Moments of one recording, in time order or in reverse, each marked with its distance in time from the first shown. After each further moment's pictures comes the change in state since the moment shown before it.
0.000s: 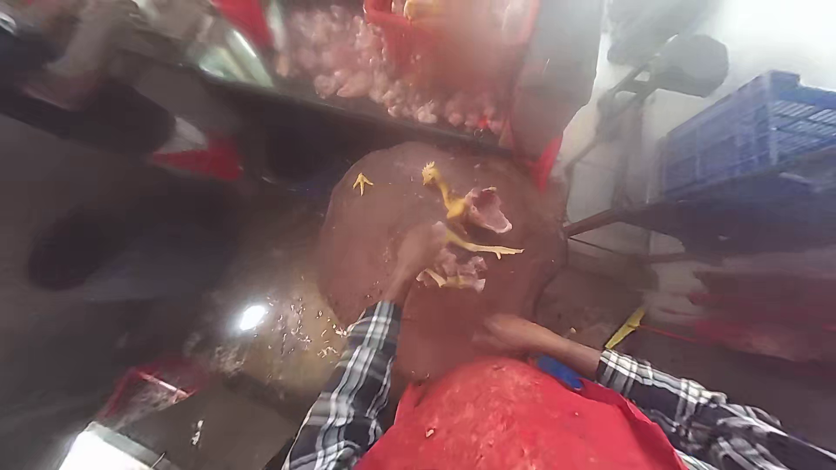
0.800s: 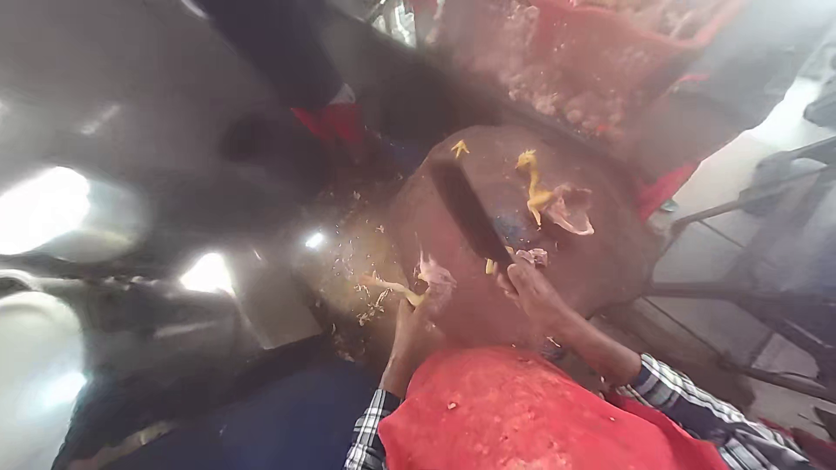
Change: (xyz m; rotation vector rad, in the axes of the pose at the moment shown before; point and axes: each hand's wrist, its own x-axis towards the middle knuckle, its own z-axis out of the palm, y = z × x) left_hand -0.285 -0.106 0.133 -1.014 0.651 -0.635; right_hand -0.032 -0.122 -0.049 0.574 0.405 -0.554
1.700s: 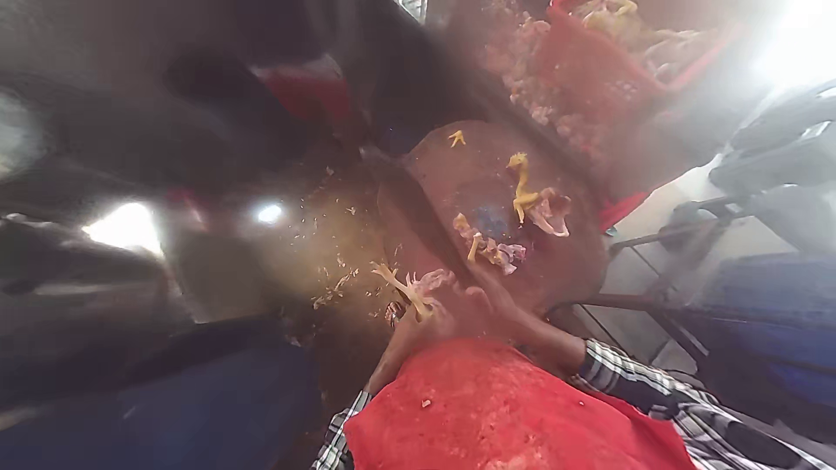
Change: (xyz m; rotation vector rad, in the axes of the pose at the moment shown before) left_hand -0.040 -0.048 0.027 0.327 -0.350 -0.067; right_hand -0.010 -0.023 0.059 -0.218 -0.225 -0.286
